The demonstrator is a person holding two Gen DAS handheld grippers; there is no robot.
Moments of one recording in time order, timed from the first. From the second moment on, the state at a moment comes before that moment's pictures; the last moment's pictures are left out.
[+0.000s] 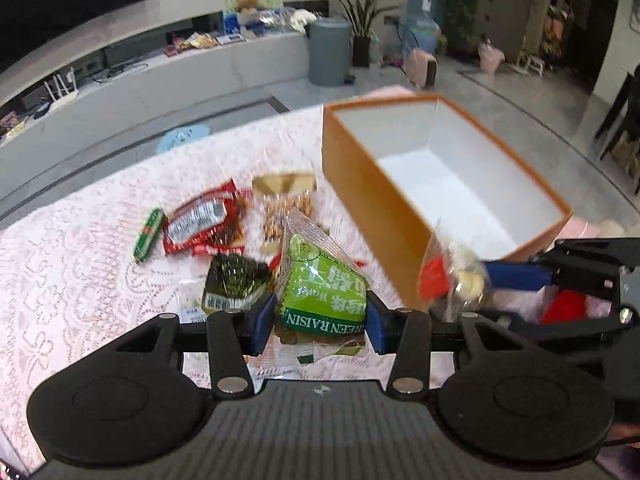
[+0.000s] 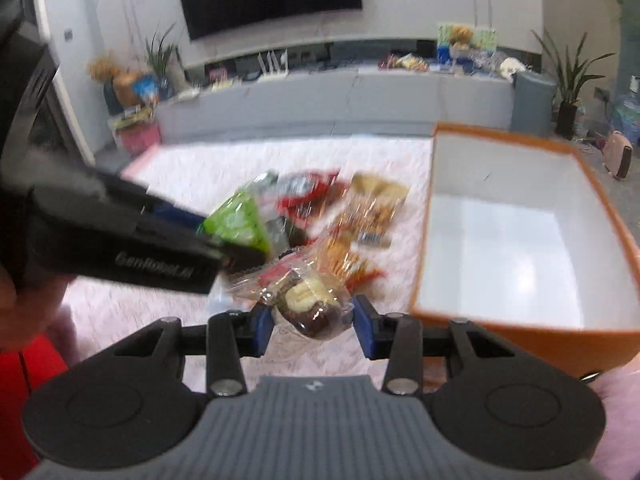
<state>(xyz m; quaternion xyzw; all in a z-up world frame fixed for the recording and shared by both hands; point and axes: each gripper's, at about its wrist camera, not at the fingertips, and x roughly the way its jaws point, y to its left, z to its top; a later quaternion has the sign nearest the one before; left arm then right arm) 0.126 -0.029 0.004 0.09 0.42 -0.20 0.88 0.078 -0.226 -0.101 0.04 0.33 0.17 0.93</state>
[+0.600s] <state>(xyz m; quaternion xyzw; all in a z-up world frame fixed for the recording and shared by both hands) 0.158 -0.129 0.019 0.03 0.44 -0.28 0.85 0.128 -0.360 -0.057 0.09 0.35 0.06 0.93</state>
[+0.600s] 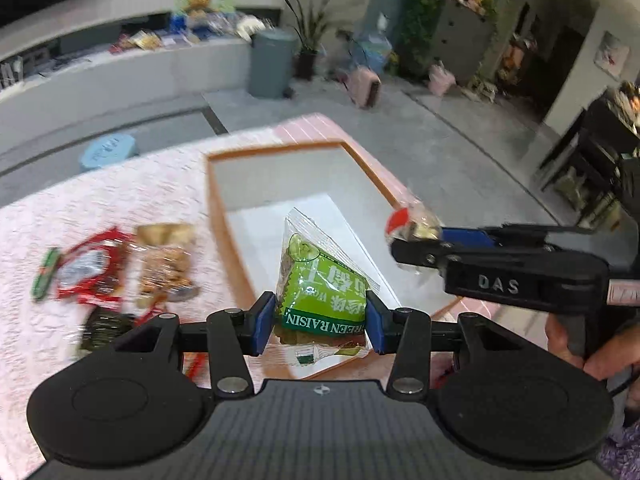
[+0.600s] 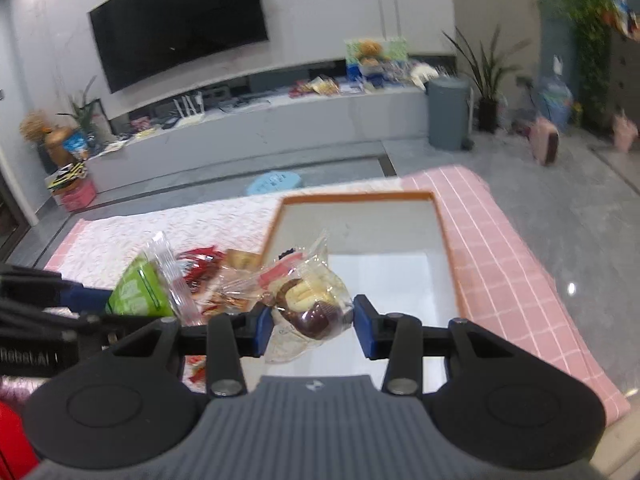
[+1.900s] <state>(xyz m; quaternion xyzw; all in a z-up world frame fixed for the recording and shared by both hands) 0.195 -0.181 -0.040 0.15 0.52 -0.29 0.79 0.239 -0.371 -0.179 0.07 0.60 0.09 0.79</state>
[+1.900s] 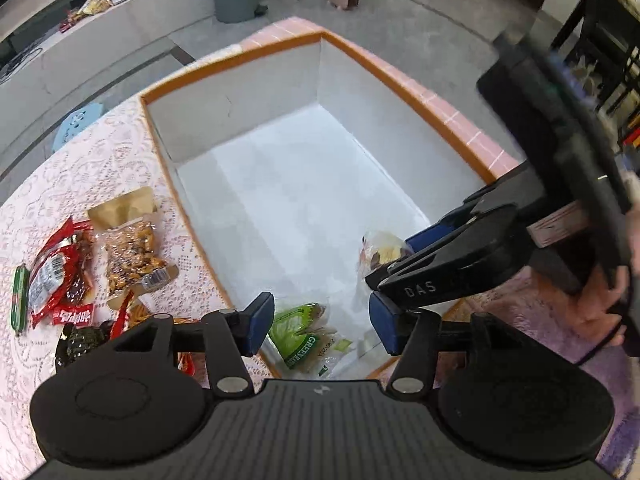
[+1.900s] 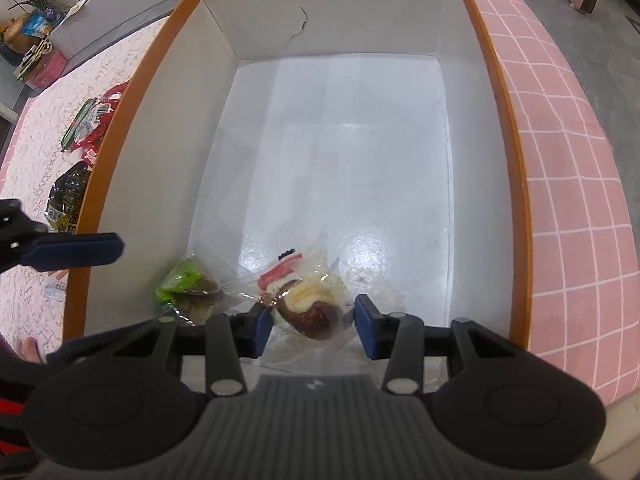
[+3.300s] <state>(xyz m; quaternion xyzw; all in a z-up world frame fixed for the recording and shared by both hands) 0.061 -0.053 0.072 -0.03 0.37 -0.16 0.91 0.053 -0.302 -0.044 0.13 0.38 0.17 0.90</state>
